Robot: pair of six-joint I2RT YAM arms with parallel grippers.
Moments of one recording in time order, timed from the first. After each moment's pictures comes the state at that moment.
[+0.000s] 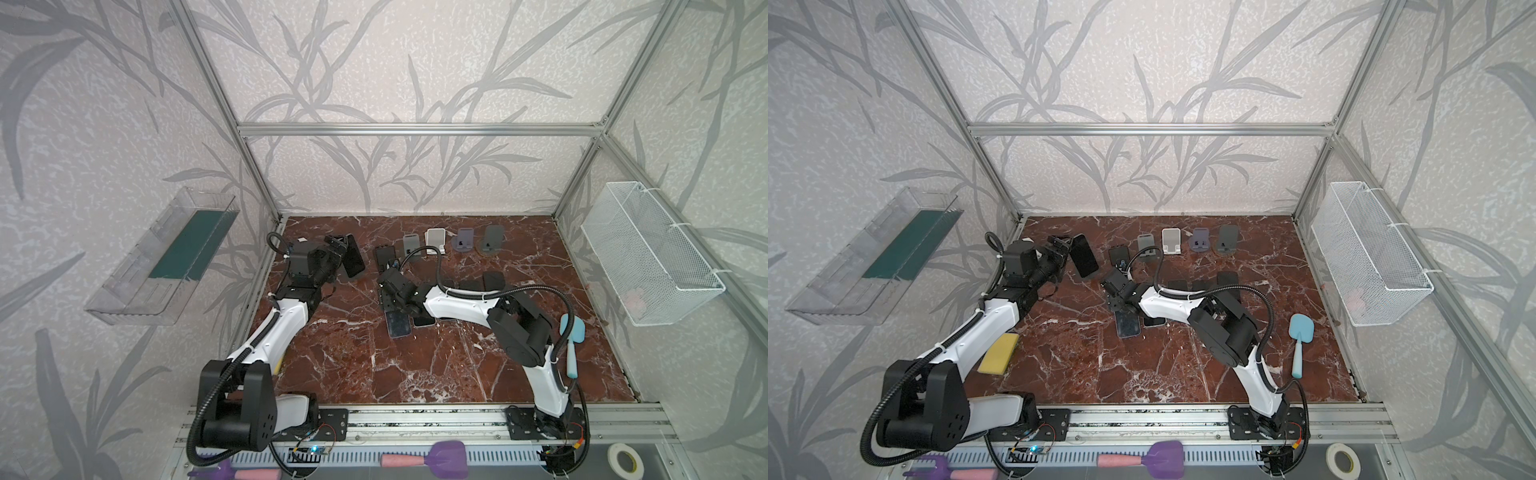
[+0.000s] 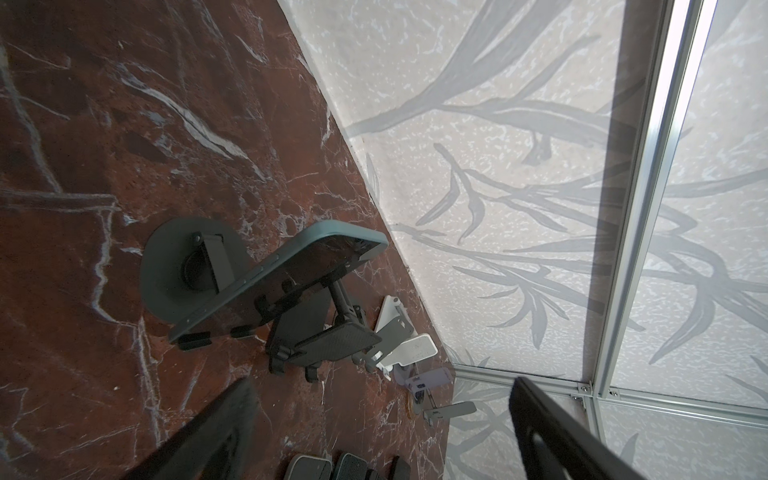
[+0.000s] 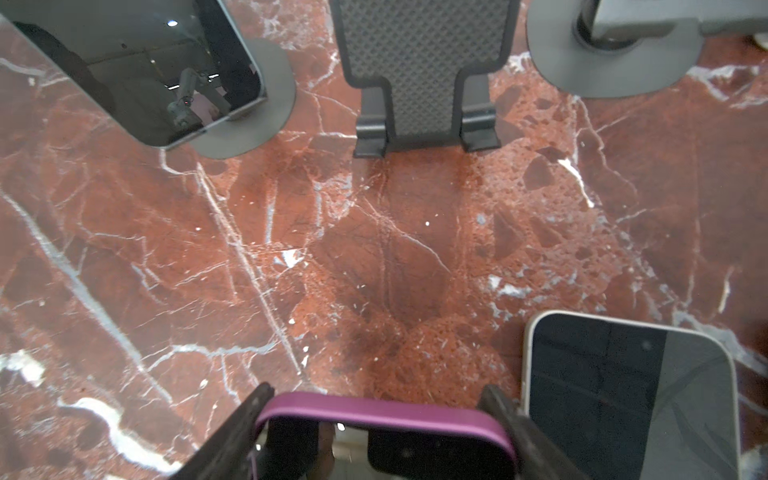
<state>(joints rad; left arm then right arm) -0.06 1.29 0.80 0.11 0.16 -1.20 0.94 2.12 1.49 -0.27 0.30 0.62</state>
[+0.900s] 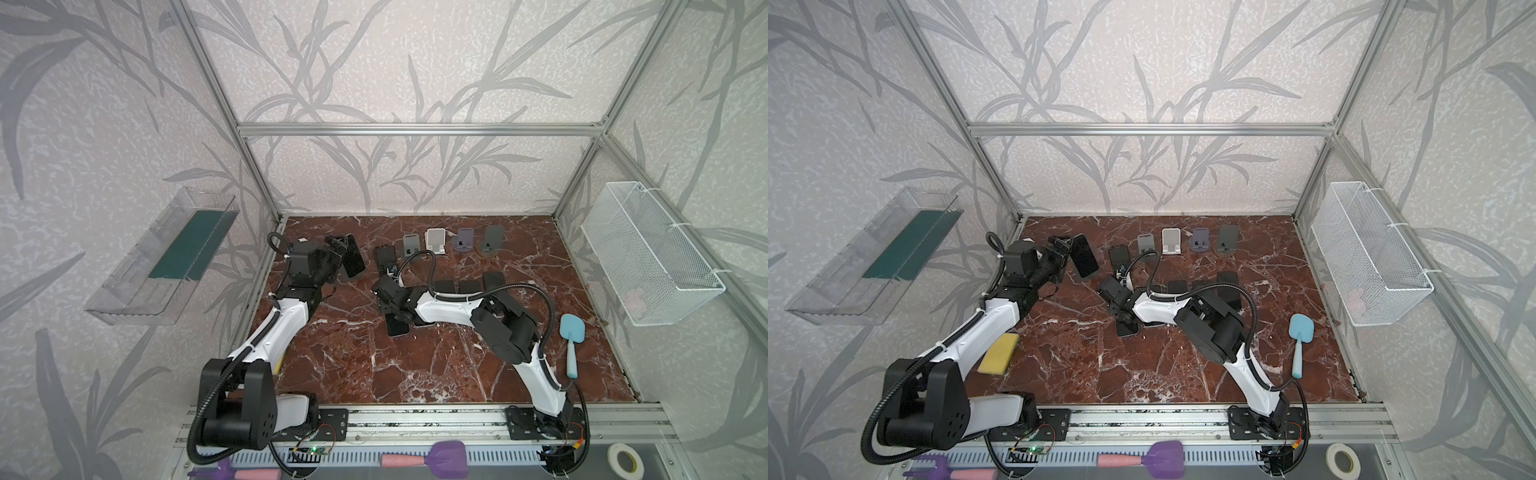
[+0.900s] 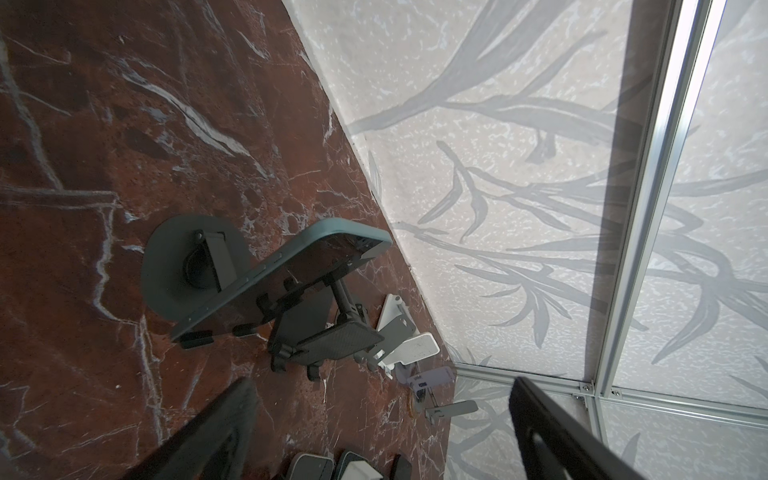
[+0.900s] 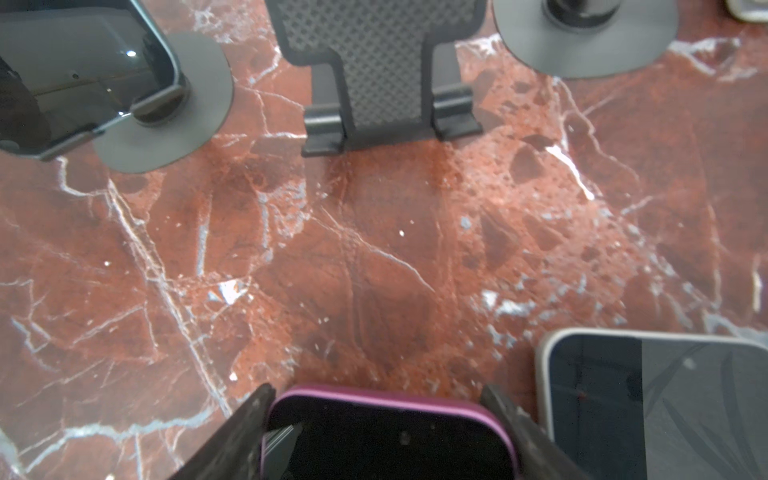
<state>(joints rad) -0.06 1.30 0.80 0.11 0.17 -1.20 0.96 2.23 1.51 -0.20 0.41 0.69</state>
